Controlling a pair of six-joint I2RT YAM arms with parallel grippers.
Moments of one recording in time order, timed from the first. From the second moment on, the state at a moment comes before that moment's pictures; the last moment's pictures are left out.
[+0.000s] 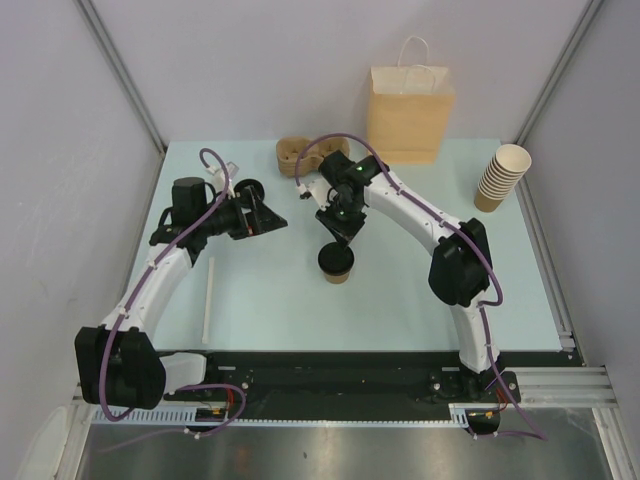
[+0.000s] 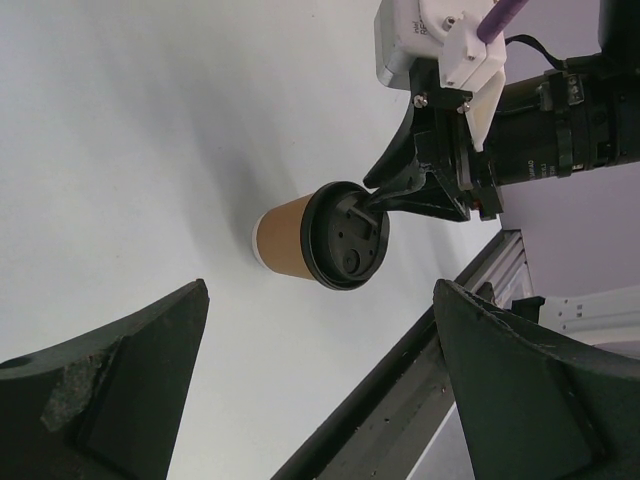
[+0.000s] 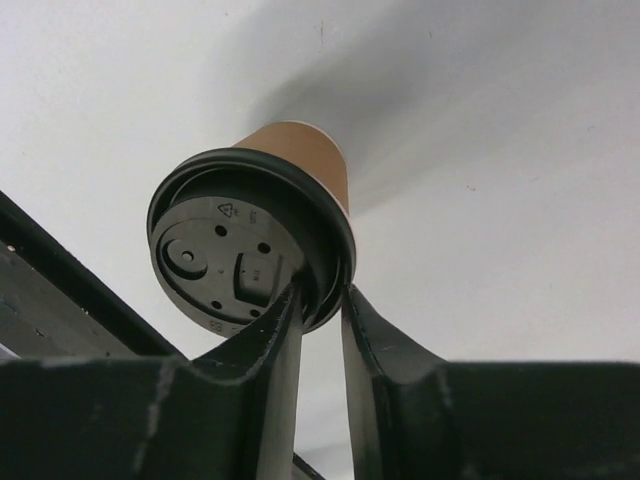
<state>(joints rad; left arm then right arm) -0.09 1.23 0.94 -0.29 0.74 -0.44 0.69 2.11 2.02 -1.20 -0.20 -0.26</state>
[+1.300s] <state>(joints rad) -0.43 1.50 0.87 0.05 0.99 -0.57 0.45 1.80 1.44 -0.64 -1.02 0.23</state>
